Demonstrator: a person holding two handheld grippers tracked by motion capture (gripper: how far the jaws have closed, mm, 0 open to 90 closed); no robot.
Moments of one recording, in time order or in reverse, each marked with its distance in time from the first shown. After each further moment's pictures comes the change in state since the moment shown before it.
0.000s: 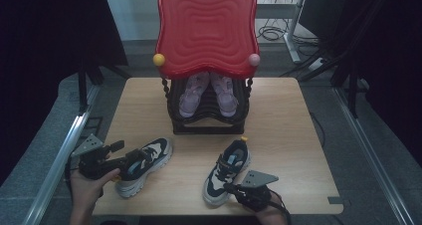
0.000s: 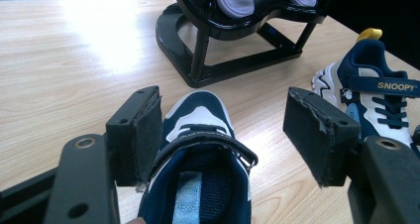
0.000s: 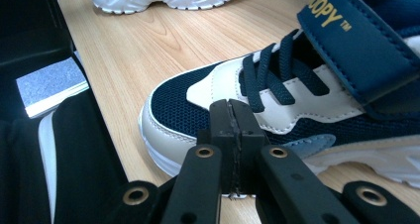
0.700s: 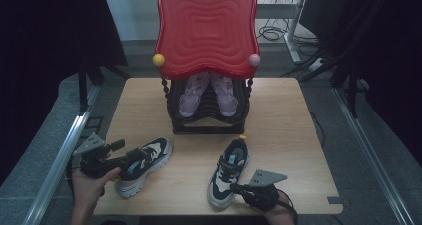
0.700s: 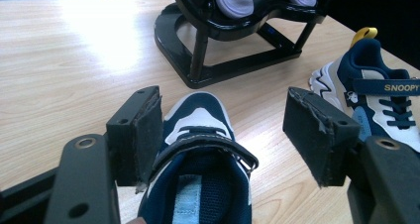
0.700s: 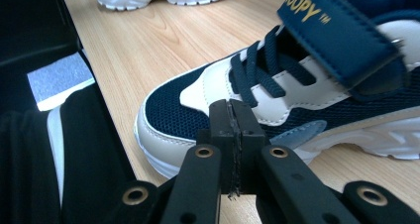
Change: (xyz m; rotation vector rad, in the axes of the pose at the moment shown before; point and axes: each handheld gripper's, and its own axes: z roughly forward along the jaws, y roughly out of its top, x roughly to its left) left arm 0.000 0.001 0.003 0.003 -0.006 0.002; right arm -0.011 -0.006 -0.016 0.011 0.026 0.012
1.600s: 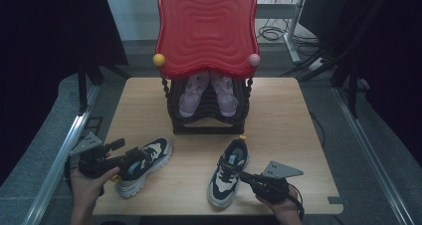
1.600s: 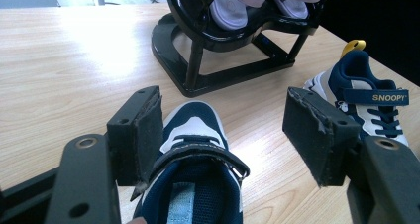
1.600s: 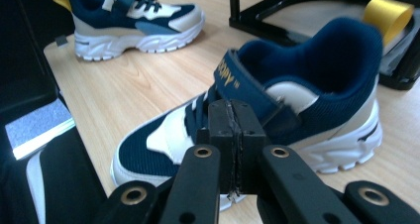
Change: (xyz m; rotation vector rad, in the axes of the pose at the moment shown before) left arm -0.001 0.004 -0.005 -0.030 -0.009 -0.012; right arm -0.013 0.014 -0.027 -0.113 -0.092 0.070
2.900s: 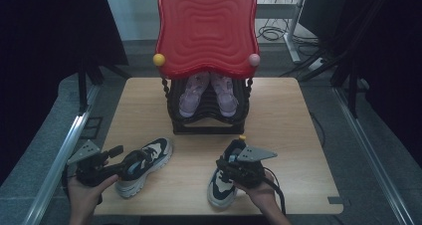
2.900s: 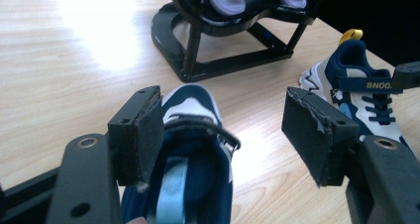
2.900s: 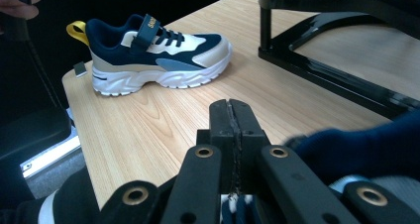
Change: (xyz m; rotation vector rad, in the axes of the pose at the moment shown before) left arm -0.011 -0.010 -0.008 0.006 0.001 -0.010; right arm 0.014 0.046 0.048 -0.014 0.065 0.019
